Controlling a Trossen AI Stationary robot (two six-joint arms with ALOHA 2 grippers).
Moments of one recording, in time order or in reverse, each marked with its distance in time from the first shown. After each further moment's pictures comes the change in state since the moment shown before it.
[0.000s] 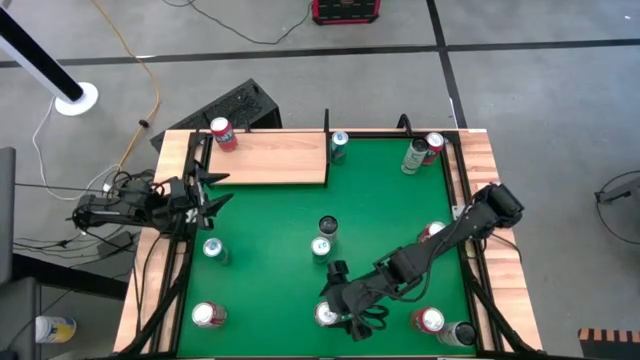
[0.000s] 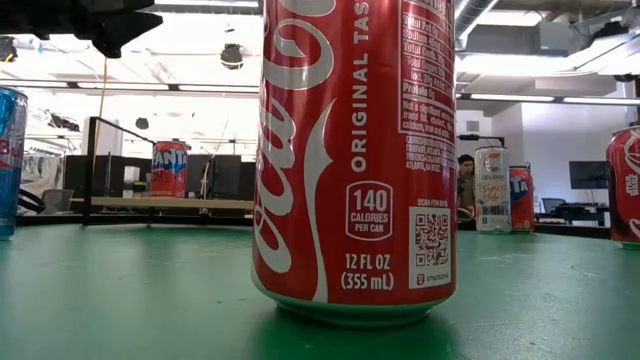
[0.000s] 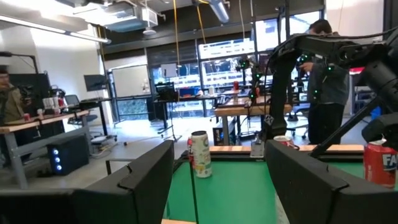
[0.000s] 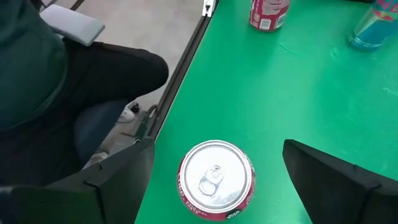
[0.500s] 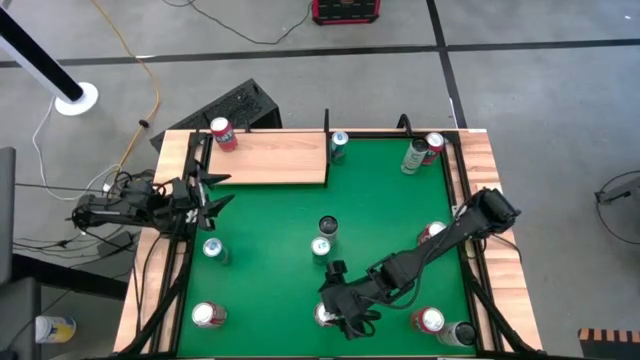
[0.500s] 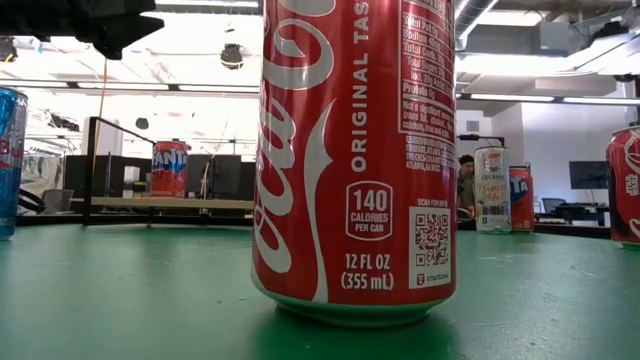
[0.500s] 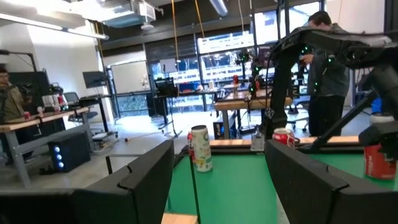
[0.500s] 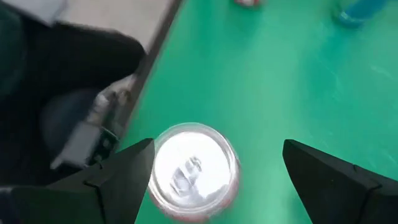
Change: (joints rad) left arm 0.000 0.014 0.001 -0.017 0.000 0.008; right arm 0.003 0.070 -0.002 -0.009 0.088 0.010
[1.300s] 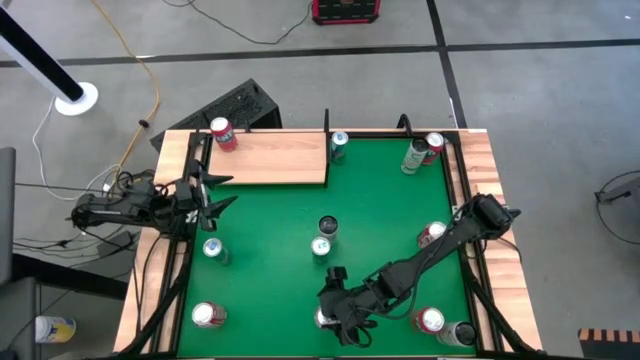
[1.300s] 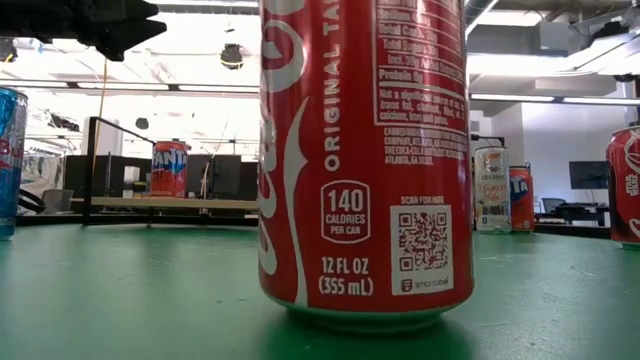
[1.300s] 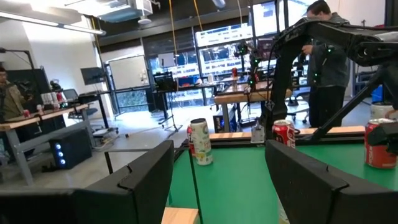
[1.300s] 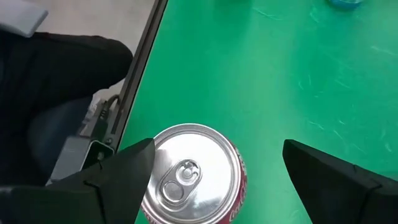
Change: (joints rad) left arm 0.000 0.018 0.000 -0.012 0.004 0.010; right arm 0.019 0.051 0.013 0.023 0.074 0.102
